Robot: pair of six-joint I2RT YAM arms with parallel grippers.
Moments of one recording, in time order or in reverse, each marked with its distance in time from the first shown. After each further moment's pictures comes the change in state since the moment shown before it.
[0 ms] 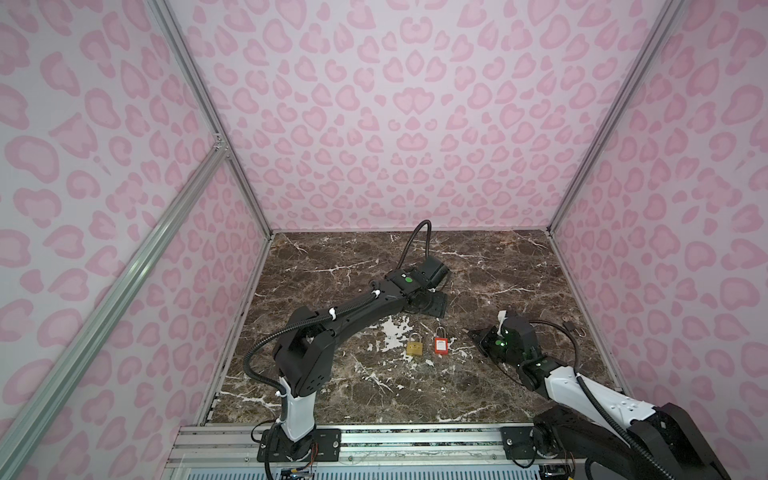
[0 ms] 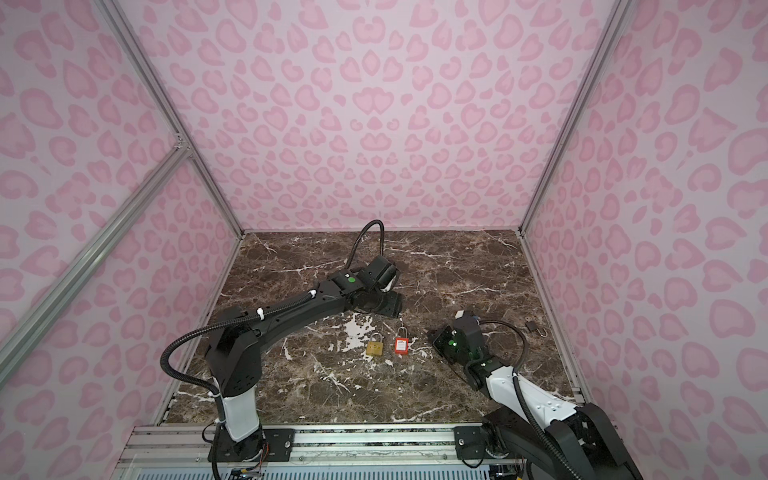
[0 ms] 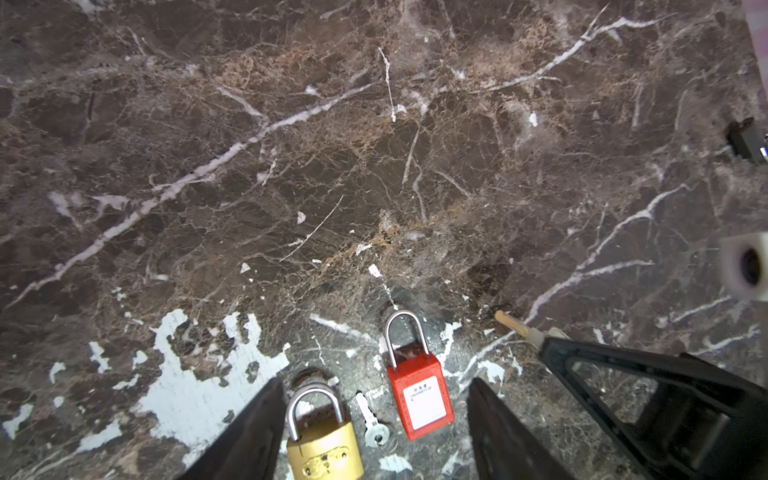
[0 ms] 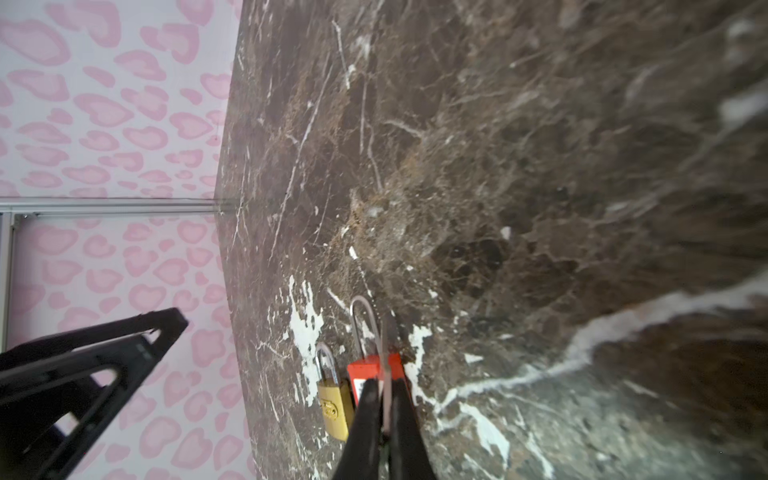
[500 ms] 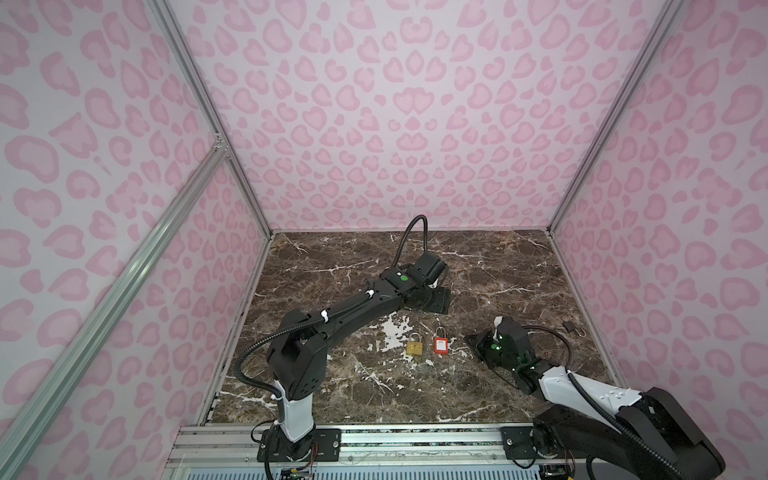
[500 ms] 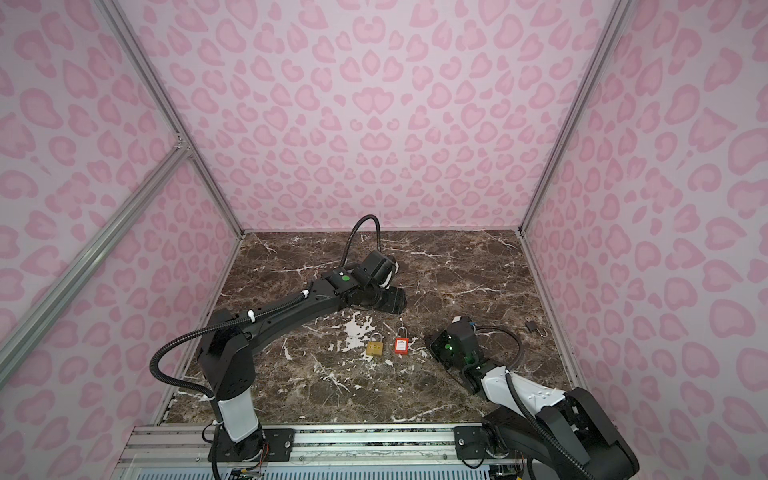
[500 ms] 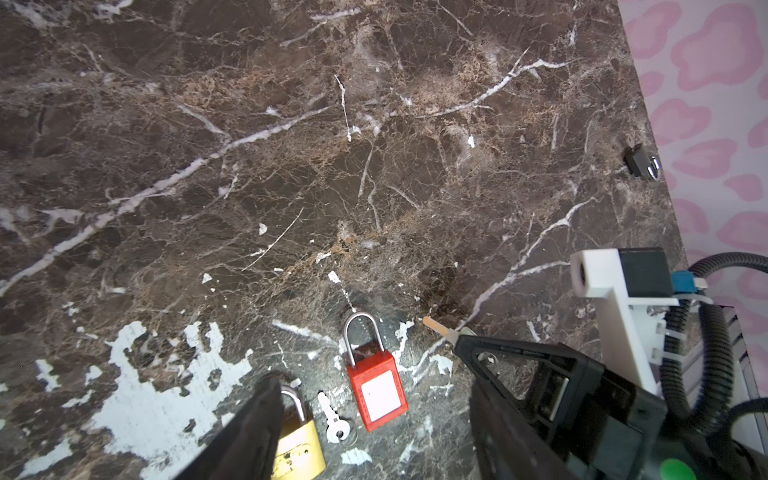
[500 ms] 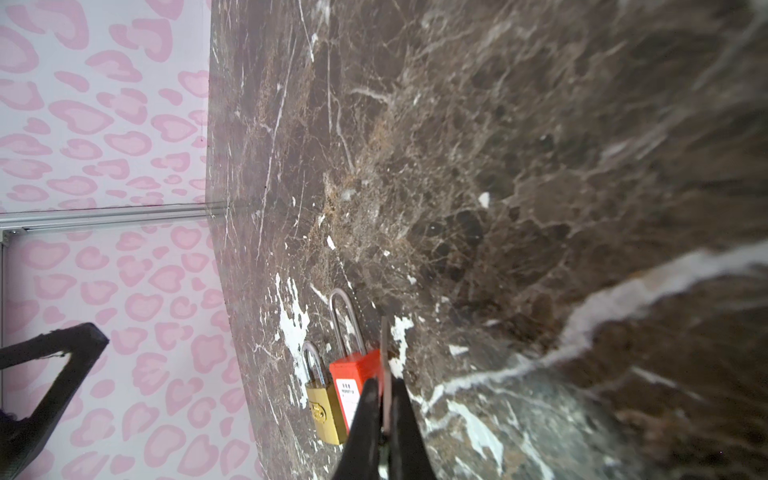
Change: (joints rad) left arm 0.006 -0.036 -0.008 0.046 0.082 -0.032; right arm 0.060 0.085 -0.036 0.123 0.025 0.087
